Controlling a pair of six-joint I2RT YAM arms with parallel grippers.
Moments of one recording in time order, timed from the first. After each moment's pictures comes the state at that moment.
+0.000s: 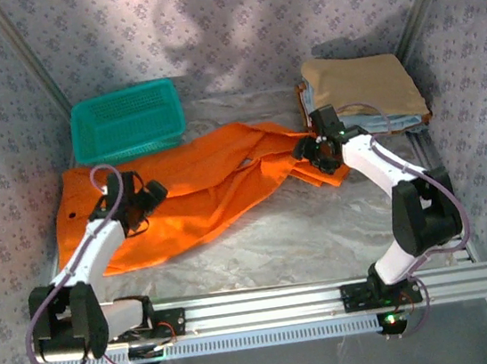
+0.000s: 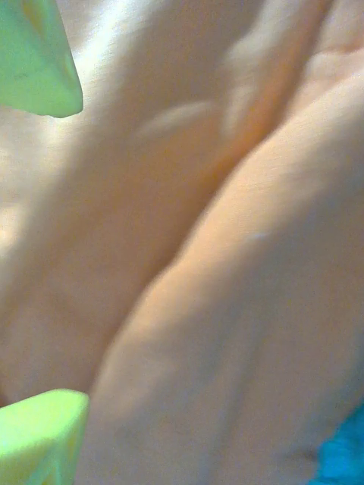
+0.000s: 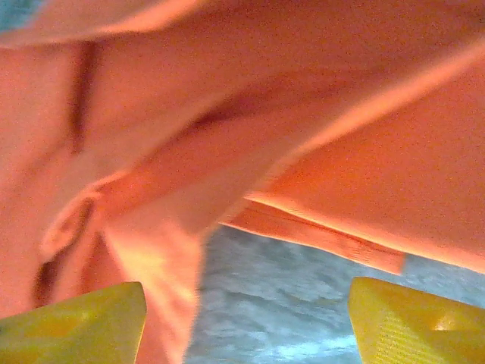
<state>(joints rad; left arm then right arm) -0.13 1.18 0.68 -0.43 0.02 -0.78 0.26 1.60 1.14 -0.60 -0.07 0.79</state>
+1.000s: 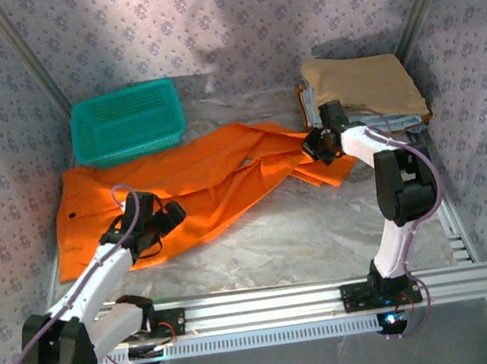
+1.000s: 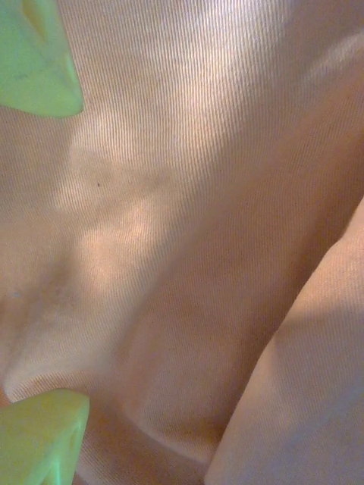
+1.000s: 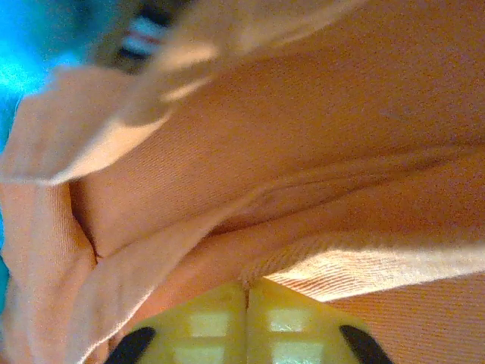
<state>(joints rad) -0.29 0.99 0.53 -0.46 -0.01 -0.80 0.13 1.84 1.21 -0.39 -0.28 0.96</state>
